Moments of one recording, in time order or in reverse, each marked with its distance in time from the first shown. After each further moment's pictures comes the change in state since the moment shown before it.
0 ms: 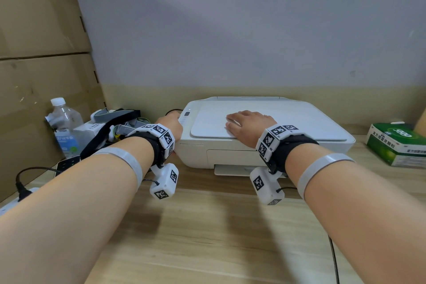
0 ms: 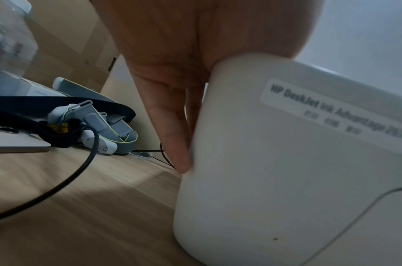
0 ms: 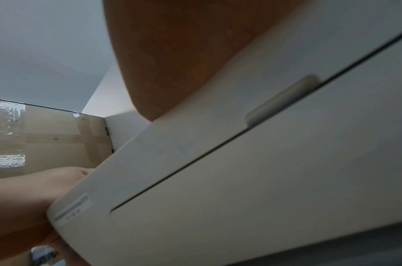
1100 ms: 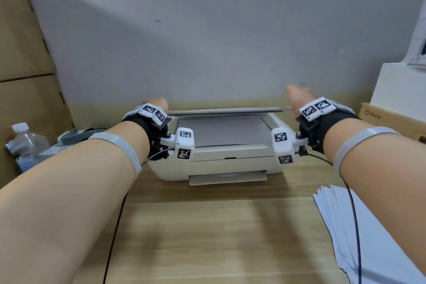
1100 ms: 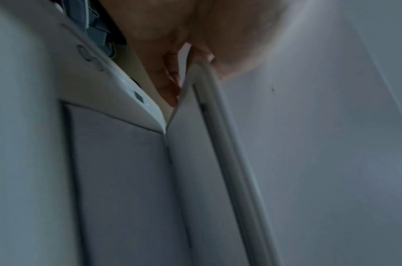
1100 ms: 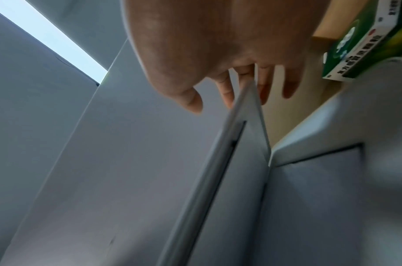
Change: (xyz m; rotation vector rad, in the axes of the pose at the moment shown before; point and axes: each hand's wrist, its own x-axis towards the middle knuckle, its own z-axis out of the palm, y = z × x) left_hand 0.049 0.076 -0.036 -0.300 -0.057 -0.305; right_hand -0.039 0.130 -0.108 0.731 0.357 0.757
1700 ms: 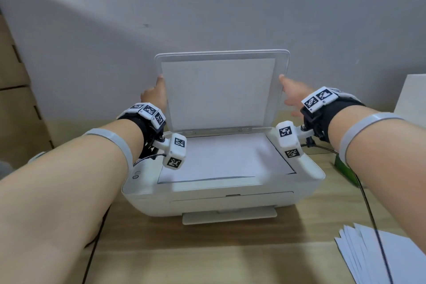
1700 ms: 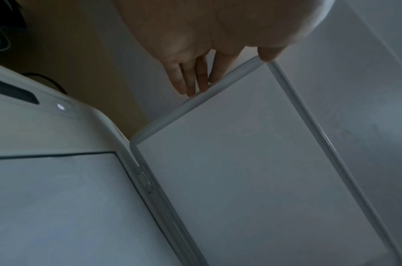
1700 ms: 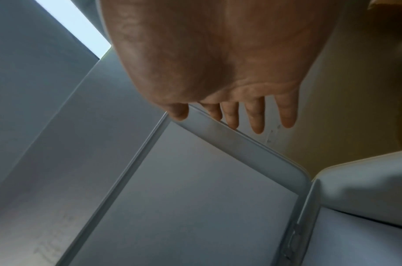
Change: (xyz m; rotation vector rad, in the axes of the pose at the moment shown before) left_hand 0.035 0.068 -0.010 -0.626 0.178 0.184; right_hand 0.086 -0.054 0.021 0.119 -0.118 -0.079
